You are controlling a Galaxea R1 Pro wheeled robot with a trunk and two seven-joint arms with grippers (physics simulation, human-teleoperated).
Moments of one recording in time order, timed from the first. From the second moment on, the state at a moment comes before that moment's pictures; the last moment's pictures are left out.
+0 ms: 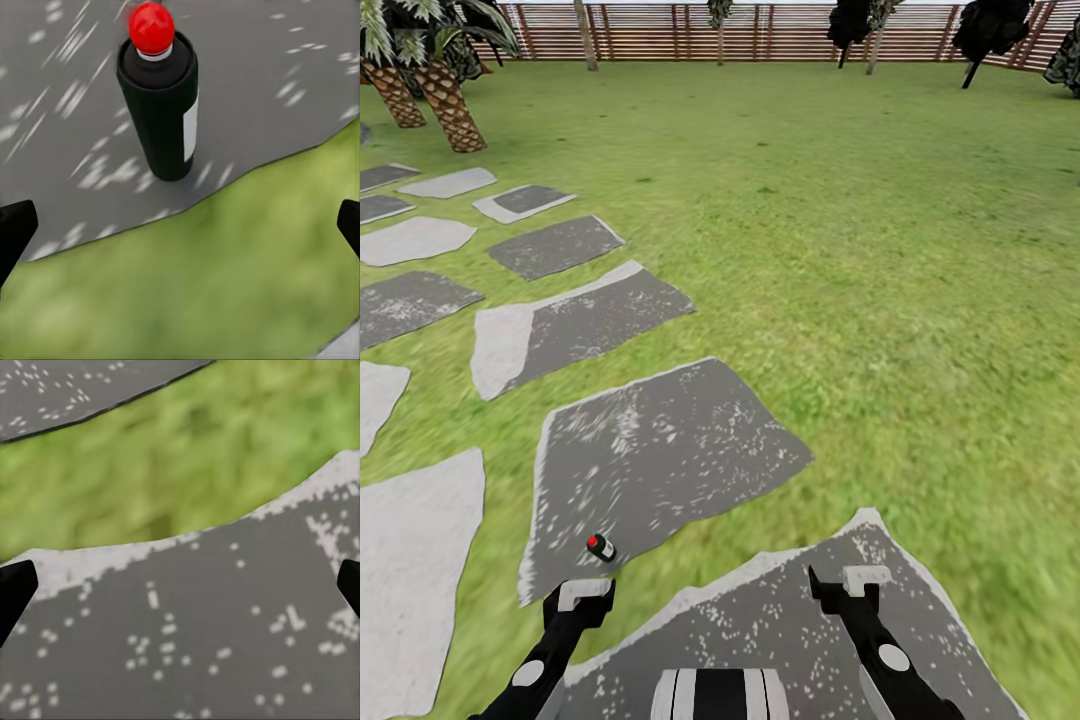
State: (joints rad) left arm -0.41 0.03 0.08 -0.47 -0.02 -0.35 -0.02; right arm -0.40 0.00 0.00 -0.59 0.00 -0.27 0.00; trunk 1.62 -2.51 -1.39
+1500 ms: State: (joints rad) left arm -0.42 0.03 0.08 -0.47 -0.02 -0.35 -0.02; right arm -0.40 -0.01 0.00 -0.60 0.00 -0.44 0.00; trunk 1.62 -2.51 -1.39
